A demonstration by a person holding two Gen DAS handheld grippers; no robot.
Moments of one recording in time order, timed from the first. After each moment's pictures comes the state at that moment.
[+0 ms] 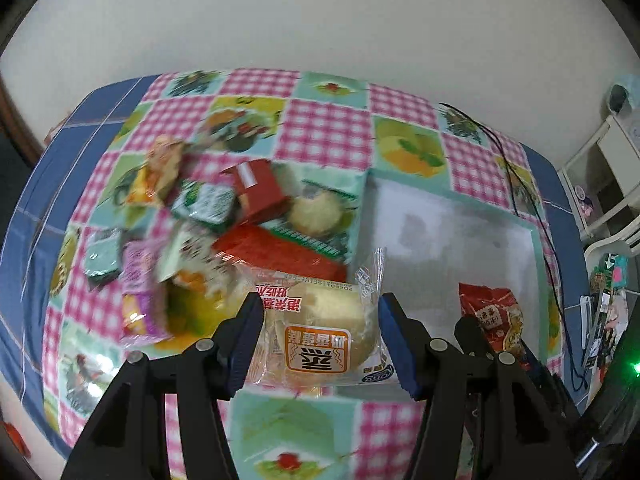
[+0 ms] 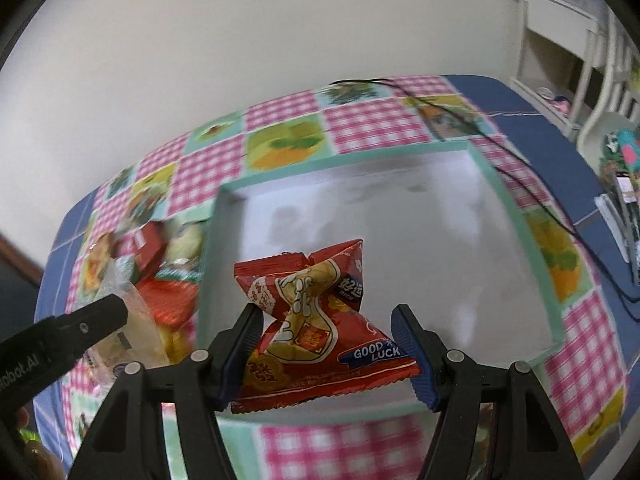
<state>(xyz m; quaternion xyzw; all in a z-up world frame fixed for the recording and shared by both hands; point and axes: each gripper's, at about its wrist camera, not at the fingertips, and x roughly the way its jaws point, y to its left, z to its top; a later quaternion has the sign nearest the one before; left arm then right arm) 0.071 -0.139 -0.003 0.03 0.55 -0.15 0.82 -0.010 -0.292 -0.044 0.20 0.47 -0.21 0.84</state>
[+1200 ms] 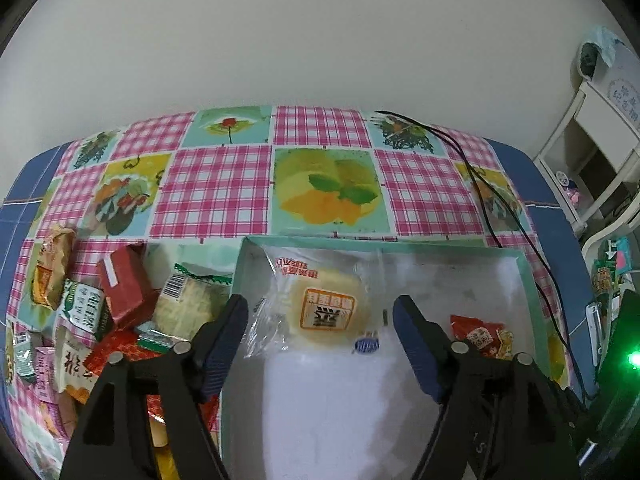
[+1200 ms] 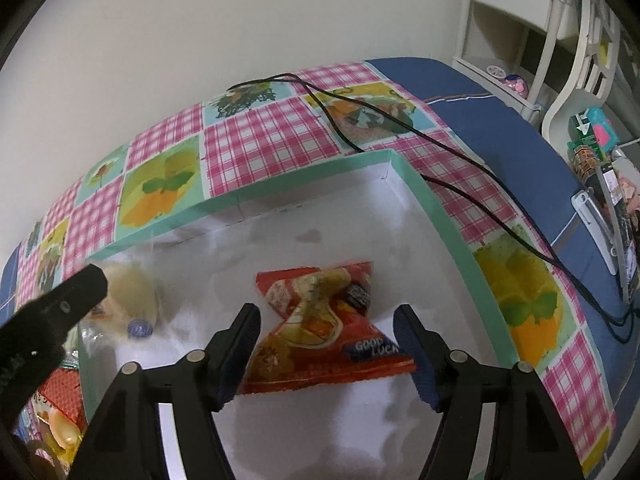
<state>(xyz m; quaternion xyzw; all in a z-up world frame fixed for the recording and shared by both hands) 0.109 -0.248 -0.036 0.06 0.49 -0.22 0.84 0.022 -0.384 -0.083 0.21 0.48 -0.30 0.80</state>
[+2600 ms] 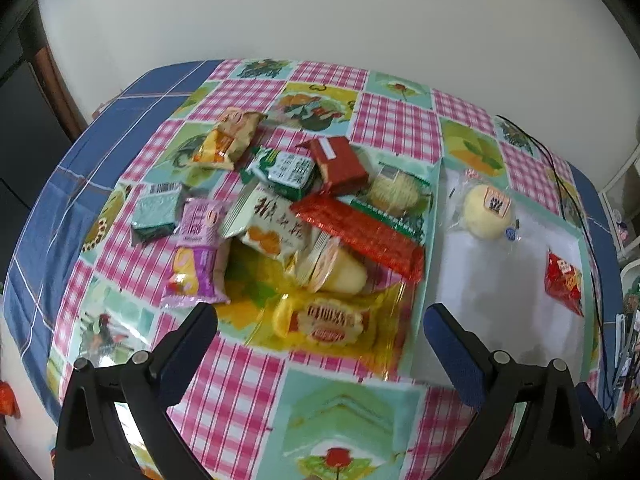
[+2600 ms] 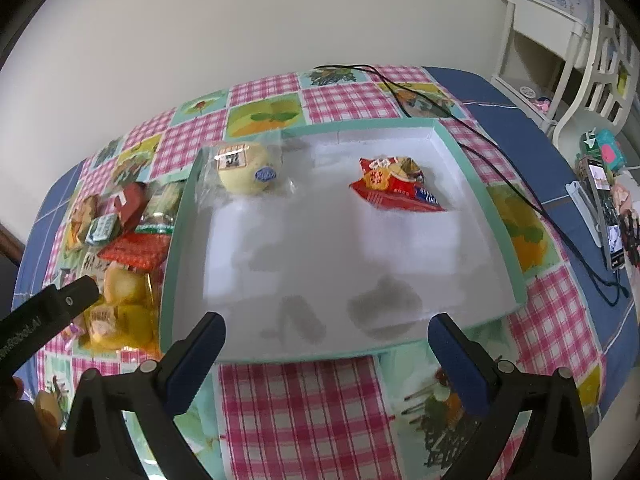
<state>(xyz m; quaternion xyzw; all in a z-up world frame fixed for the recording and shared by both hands) 0.037 -0.086 -0.033 0.01 0.53 -0.06 0.85 -0.054 -0.275 -0.044 0.16 0.50 -0.21 0.83</state>
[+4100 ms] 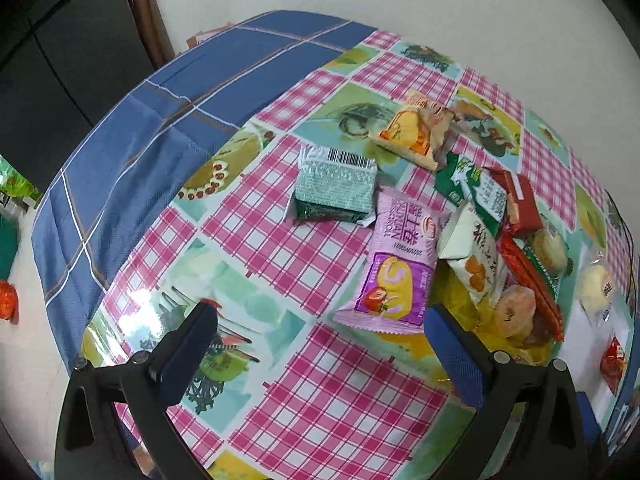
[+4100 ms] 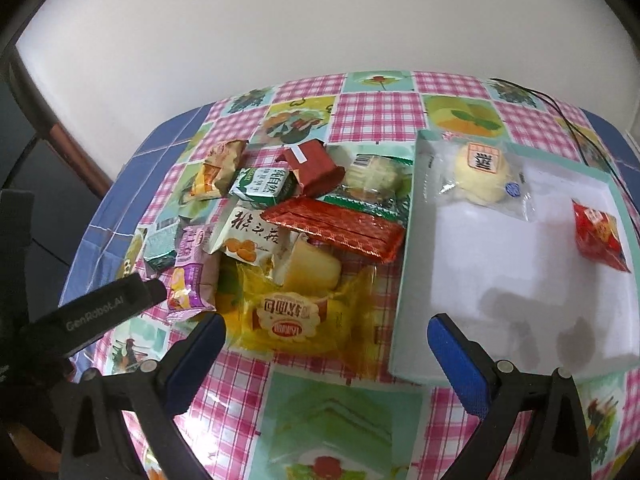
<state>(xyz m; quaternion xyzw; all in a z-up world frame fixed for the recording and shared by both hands) 0.072 0.046 -0.060 -0.07 0.57 0.09 0.82 0.021 -0.152 -0.048 0.14 0.50 -0.01 0.85</state>
